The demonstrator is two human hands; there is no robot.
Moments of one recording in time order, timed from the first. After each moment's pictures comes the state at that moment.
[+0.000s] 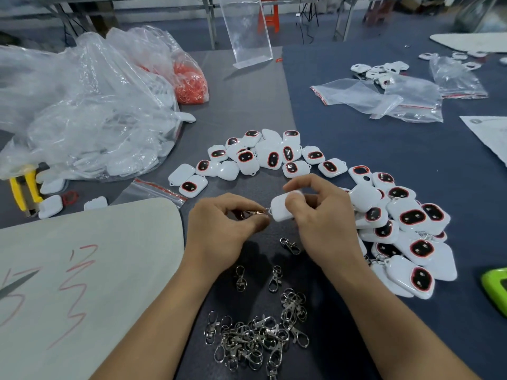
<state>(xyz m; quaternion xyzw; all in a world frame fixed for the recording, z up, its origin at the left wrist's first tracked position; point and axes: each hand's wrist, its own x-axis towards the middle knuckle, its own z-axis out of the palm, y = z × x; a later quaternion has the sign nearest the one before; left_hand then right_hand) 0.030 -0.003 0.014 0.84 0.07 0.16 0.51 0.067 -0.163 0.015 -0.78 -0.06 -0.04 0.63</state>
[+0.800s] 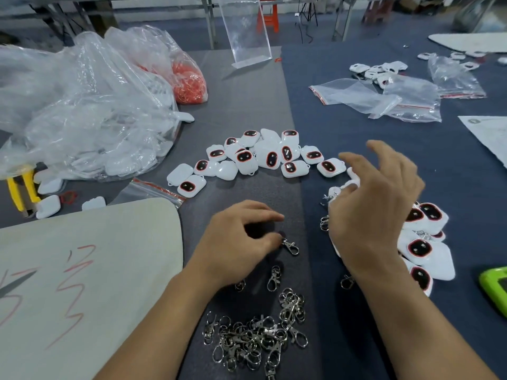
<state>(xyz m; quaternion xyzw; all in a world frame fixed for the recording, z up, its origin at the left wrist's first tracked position) 0.026 -0.012 0.009 0.91 -0.04 0.06 0.41 0.079 -0.198 0.024 -0.90 0.01 -0.34 0.28</state>
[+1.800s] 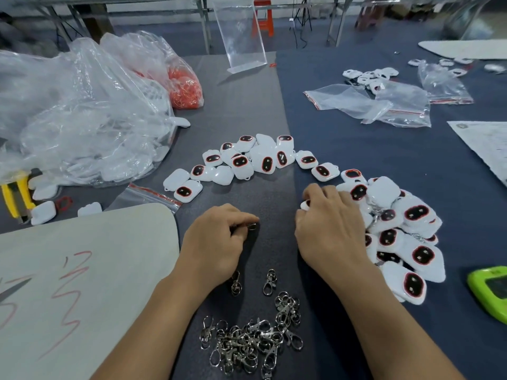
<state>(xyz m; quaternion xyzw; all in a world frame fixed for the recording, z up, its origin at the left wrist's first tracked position) 0.029 0.005 0.003 0.94 0.02 0.08 0.33 0.078 -0.181 0.006 -0.98 -0.05 -0.10 0.15</state>
